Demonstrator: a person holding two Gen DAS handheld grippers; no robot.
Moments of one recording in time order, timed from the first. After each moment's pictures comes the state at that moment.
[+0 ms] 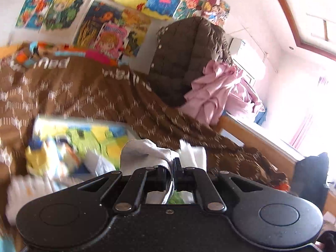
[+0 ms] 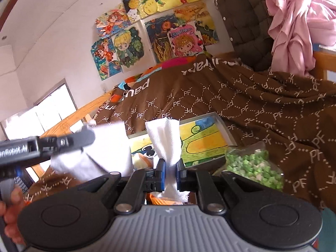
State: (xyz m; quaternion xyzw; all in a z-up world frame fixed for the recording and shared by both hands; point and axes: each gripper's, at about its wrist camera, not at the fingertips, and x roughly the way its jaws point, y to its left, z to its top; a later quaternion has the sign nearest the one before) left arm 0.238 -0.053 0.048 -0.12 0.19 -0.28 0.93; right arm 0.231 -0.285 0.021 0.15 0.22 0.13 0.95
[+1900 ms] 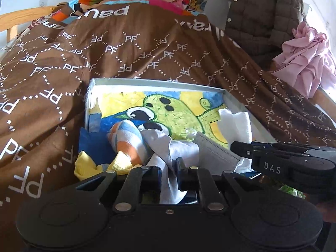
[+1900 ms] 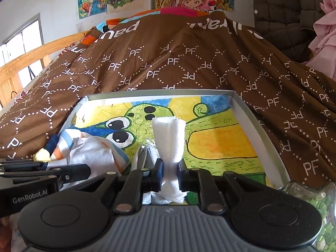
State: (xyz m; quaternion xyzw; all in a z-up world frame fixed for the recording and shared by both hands) left arm 0.429 0.011 -0.057 -0.08 0.34 -0.14 0.93; right arm 0.417 -0.169 -0.045 0.00 0.33 0.06 0.94
